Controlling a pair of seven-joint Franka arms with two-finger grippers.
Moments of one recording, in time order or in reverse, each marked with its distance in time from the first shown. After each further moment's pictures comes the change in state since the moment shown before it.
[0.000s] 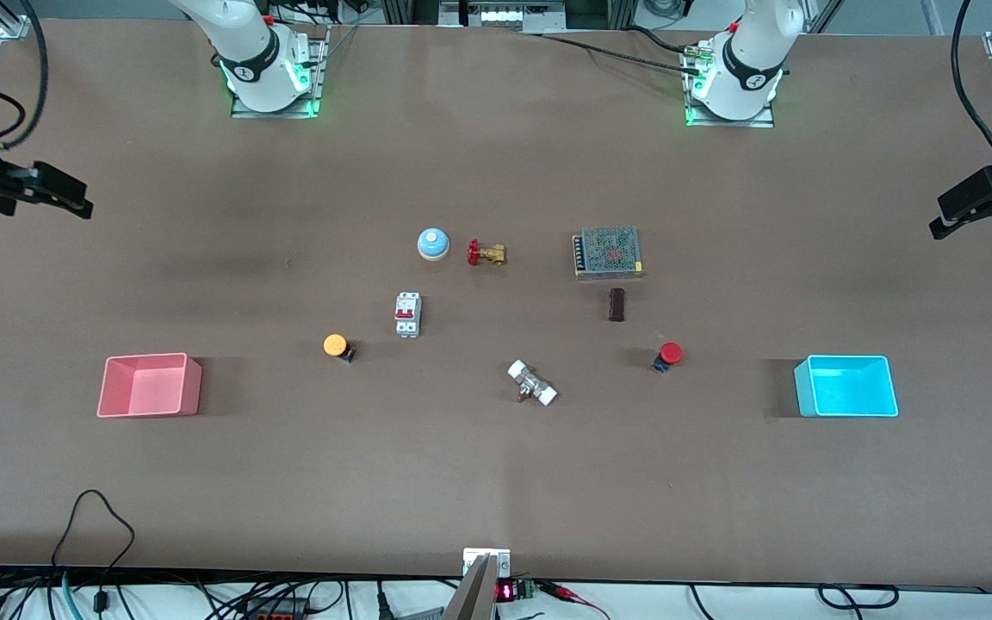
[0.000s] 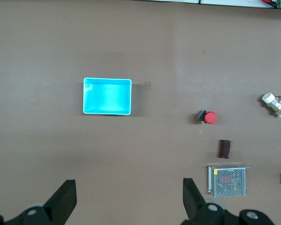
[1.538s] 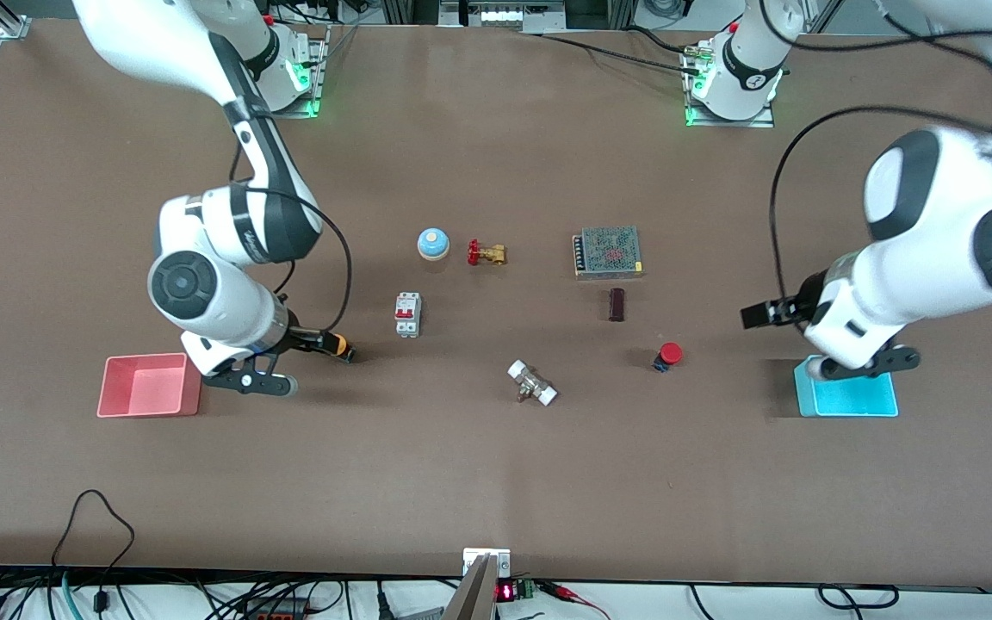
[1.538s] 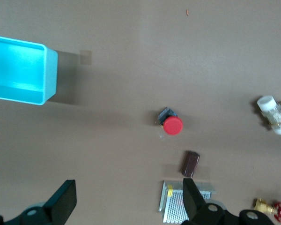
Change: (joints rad) left arm -0.183 0.376 -0.037 0.008 -0.057 0.168 -0.351; right arm 0.281 0.504 0.012 0.002 0.123 0.527 0.379
